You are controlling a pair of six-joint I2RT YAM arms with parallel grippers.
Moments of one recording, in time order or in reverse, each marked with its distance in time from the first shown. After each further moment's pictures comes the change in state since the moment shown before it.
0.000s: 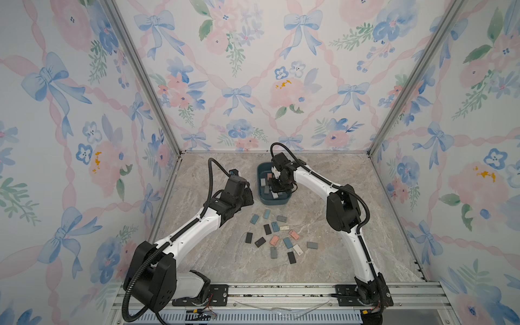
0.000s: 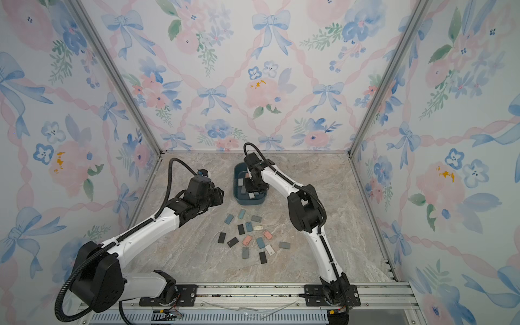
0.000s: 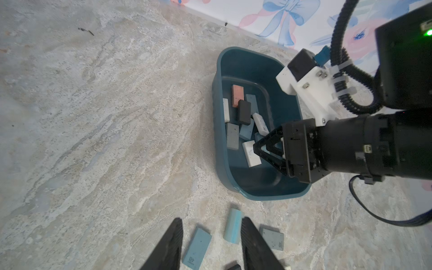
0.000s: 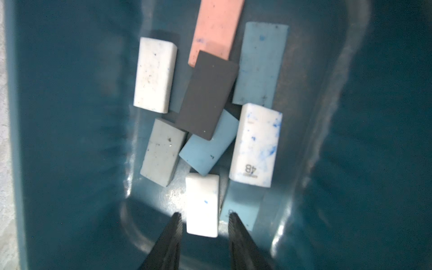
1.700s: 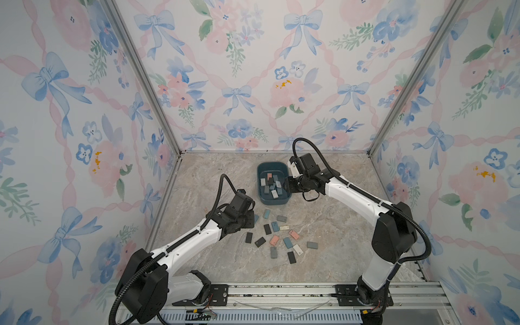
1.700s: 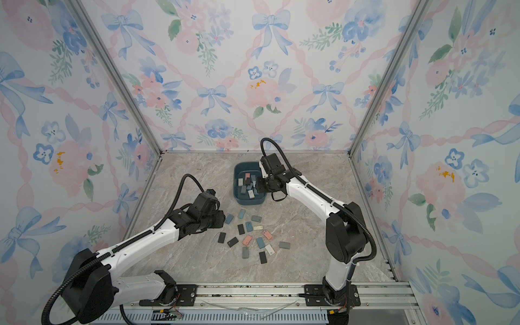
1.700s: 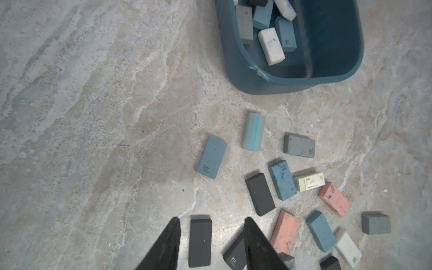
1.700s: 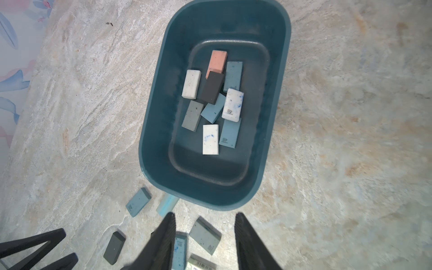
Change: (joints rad) left arm -0.138 -0.084 -0.129 -0.226 0.030 0.031; right arm -0.012 -0.626 -0.649 0.331 0.002 0.054
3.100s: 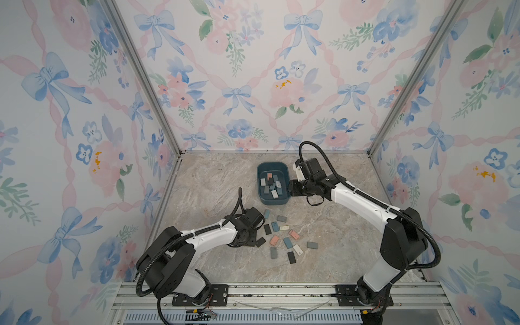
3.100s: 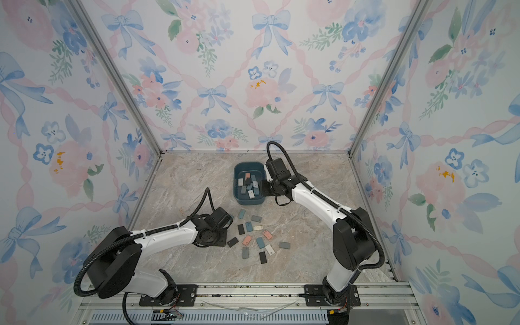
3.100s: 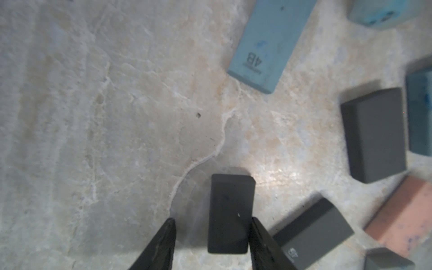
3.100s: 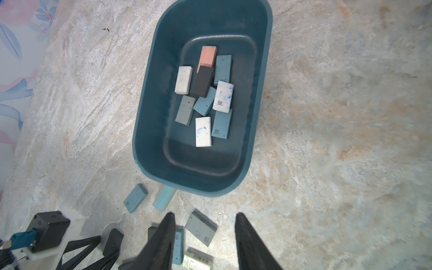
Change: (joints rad) left arm -0.117 0.214 -0.064 -0.079 -0.047 -0.119; right arm -0.015 -0.079 -0.123 0.067 0.000 0.030
